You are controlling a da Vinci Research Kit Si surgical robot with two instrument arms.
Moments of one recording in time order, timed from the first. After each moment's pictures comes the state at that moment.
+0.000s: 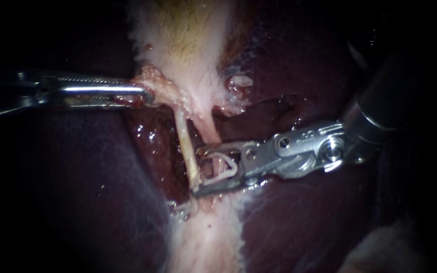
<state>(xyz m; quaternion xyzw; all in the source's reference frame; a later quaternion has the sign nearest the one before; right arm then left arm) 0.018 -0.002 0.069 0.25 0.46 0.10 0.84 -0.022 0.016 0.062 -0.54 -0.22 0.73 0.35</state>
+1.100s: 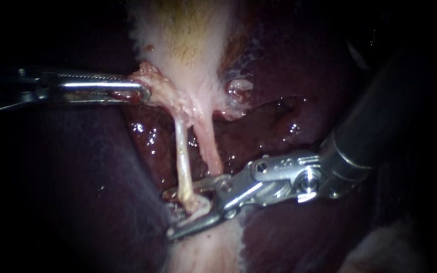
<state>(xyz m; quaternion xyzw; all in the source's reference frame) 0.023 -0.008 0.066 0.39 0.54 0.06 0.74 -0.021 0.017 0.064 -0.54 -0.22 0.73 0.35</state>
